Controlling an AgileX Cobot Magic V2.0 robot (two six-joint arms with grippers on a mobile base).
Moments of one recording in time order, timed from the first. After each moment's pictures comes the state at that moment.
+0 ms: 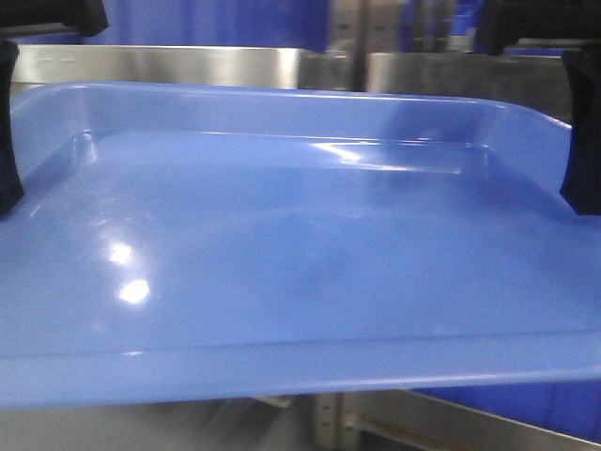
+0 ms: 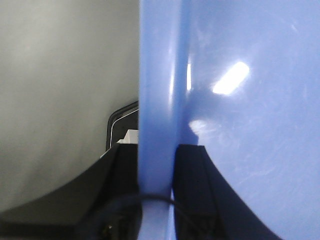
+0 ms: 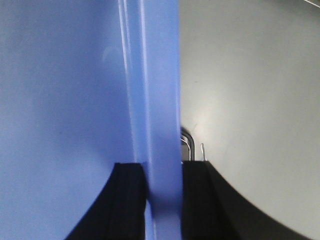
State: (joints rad) left arm -0.75 1.31 -1.09 0.06 1.20 -0.77; right arm 0.61 1.28 -1.04 -0.07 1.13 0.71
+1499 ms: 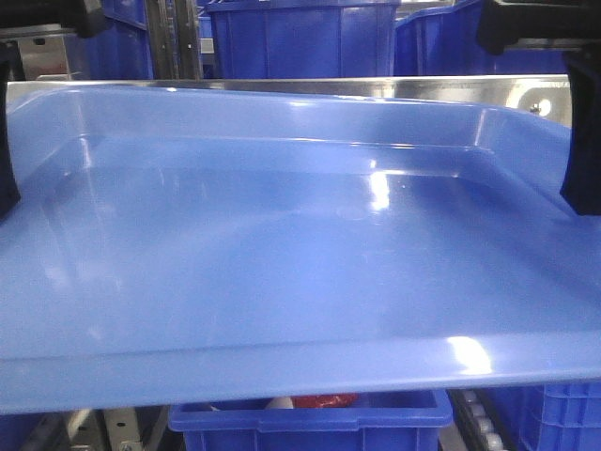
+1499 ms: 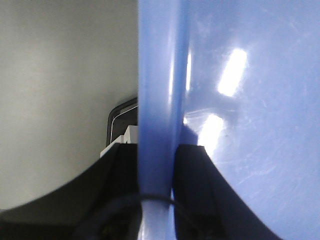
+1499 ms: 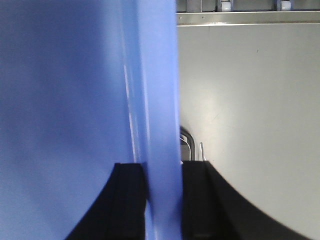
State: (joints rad) left arm -0.75 1.31 -1.09 0.05 1.21 -0.77; right arm 0.61 1.28 -1.04 -0.07 1.13 0.71
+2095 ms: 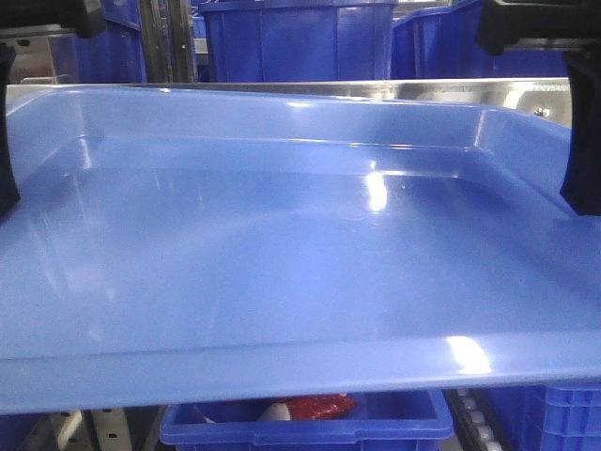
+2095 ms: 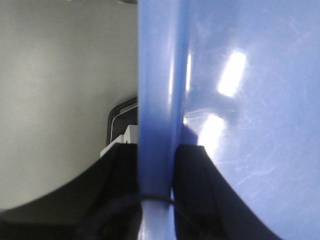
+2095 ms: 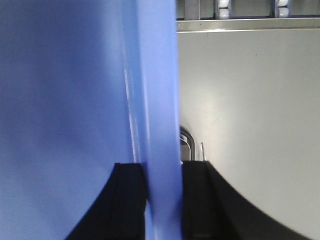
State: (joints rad) left arm -0.75 1.31 -1.09 0.05 1.21 -0.77; right arm 0.61 1.28 -1.04 -0.07 1.13 0.71
